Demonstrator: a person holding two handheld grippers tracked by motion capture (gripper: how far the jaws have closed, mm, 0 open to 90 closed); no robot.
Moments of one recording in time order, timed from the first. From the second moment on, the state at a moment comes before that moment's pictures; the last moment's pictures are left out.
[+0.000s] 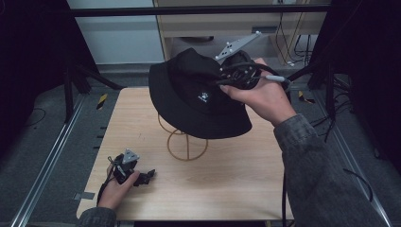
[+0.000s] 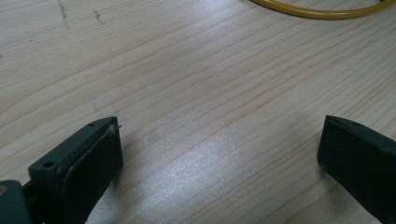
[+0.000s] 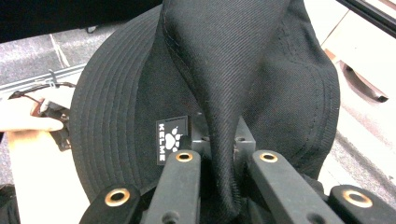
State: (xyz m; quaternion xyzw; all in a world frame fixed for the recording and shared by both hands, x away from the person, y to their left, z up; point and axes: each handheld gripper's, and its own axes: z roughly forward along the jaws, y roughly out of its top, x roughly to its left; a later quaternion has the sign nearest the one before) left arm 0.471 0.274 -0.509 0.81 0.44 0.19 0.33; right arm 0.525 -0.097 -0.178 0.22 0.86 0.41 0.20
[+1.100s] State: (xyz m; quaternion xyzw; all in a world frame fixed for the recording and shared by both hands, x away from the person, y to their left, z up) left arm 0.471 0.274 -0.509 0.81 0.43 0.19 0.33; right arm 0.549 -0.042 -0.203 0.21 0.88 0.38 0.18
